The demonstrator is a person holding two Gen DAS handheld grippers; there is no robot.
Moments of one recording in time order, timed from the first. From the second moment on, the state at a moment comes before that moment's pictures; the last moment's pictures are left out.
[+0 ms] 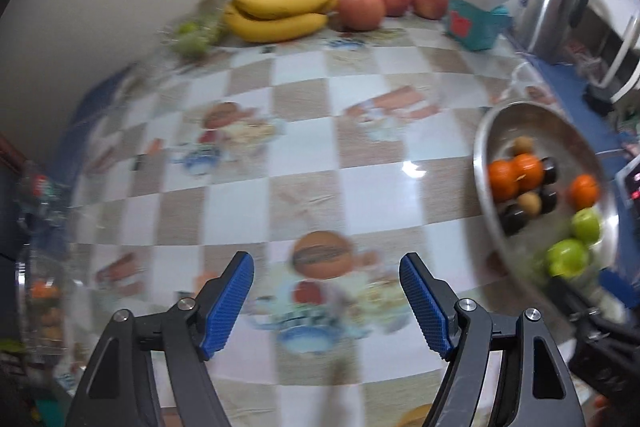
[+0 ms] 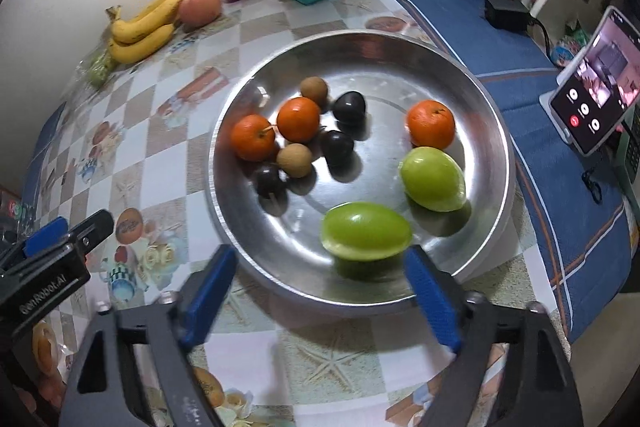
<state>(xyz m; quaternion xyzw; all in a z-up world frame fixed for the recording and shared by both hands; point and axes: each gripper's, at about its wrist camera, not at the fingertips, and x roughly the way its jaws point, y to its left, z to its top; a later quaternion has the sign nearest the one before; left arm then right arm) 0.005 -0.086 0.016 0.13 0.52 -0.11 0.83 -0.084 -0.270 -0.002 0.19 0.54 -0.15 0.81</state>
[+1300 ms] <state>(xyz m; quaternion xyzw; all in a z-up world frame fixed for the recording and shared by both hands) -0.018 -0.040 0.006 0.13 0.53 -0.06 0.83 -0.085 -0.238 -0.011 0.18 0.54 -0.14 0.81</state>
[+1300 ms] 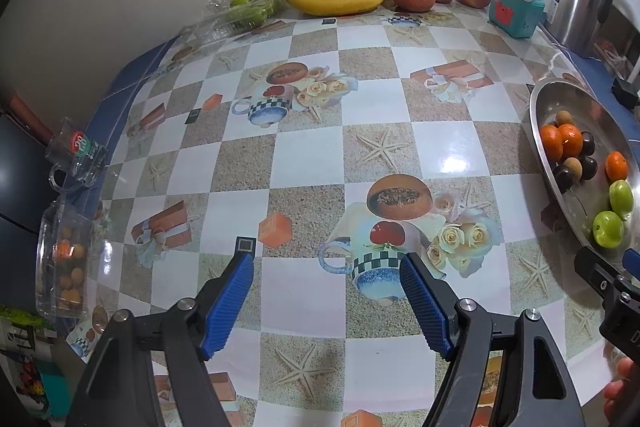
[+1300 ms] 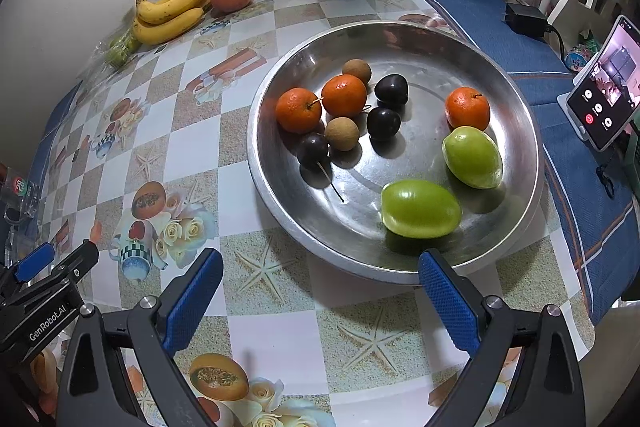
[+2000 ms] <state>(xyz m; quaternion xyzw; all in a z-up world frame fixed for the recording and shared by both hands) -0.016 -0.038 0.003 0.13 0.54 -0.06 0.83 -0.085 -0.238 -0.012 0.18 0.54 -0.14 0.81</state>
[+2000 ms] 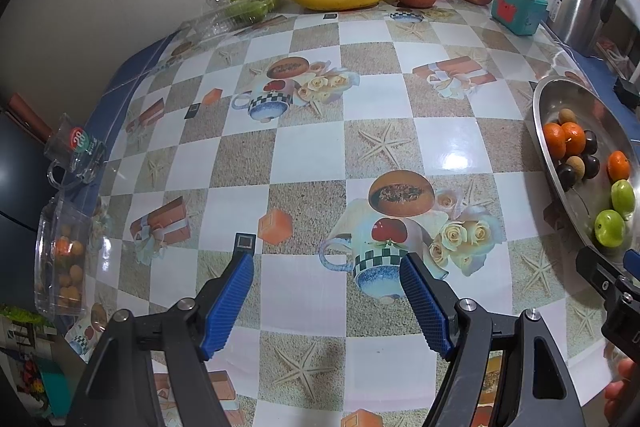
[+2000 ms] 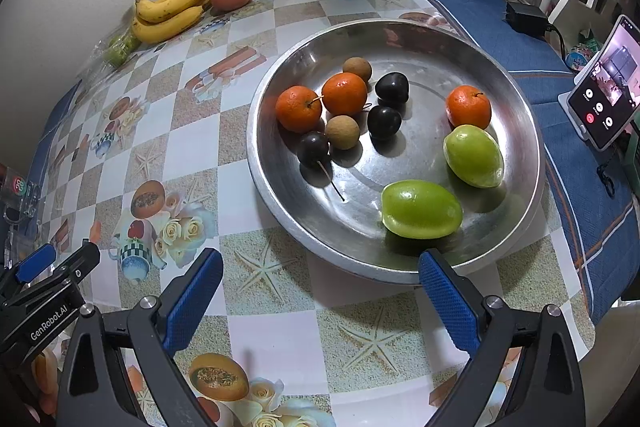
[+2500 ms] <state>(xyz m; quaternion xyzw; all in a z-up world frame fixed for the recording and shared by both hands) -0.015 -0.037 0.002 0.13 0.54 -0.05 0.83 -0.085 -0.237 -0.013 0.18 0.54 -0.14 0.81</state>
